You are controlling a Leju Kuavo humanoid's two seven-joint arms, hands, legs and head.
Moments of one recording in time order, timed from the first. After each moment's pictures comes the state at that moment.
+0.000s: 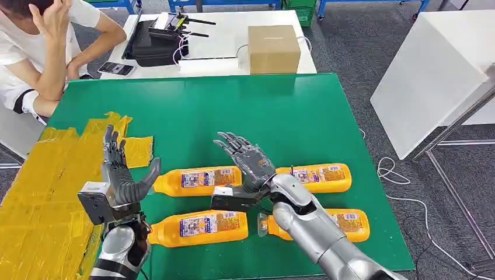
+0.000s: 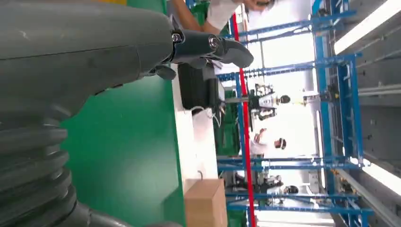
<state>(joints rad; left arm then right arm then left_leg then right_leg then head) -0.10 -0.13 -0.18 -1.45 -0.02 0.41 -0.57 -0.52 0.09 0.73 -0.98 0.77 -0.16 -0.17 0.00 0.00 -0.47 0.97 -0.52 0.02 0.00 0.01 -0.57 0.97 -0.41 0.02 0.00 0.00</state>
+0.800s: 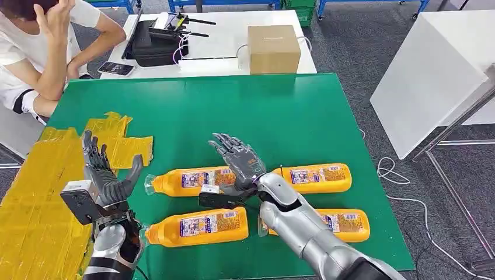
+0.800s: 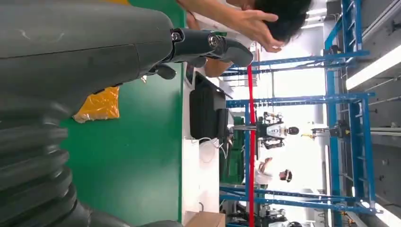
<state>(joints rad) -0.11 -0.15 -0.07 -1.42 0.02 0.43 -0.59 -0.61 0.19 0.76 -0.73 0.83 -0.28 -0.12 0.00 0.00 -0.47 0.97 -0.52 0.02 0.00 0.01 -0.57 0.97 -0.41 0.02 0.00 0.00</state>
